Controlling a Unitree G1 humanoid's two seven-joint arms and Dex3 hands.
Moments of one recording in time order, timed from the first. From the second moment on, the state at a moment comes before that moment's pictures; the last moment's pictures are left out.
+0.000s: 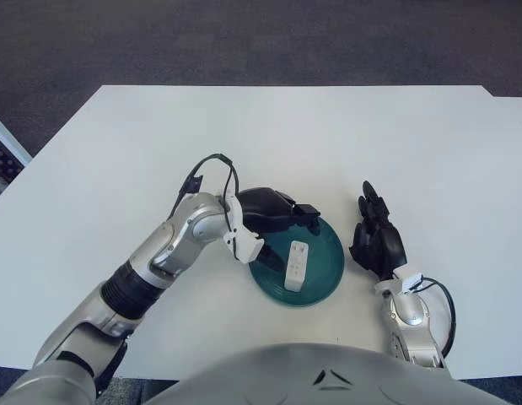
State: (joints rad) left arm -0.33 0.51 -0.52 -0.33 0.51 -0.20 -0.83; right arm 0.32 -0.05 0.05 0.02 -0.07 -0.37 0.01
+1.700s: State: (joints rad) left arm -0.26 0.35 -0.18 -0.36 0.40 0.05 -0.52; right arm 0.33 -0.04 0.05 -0.02 -0.06 -0.34 0.00
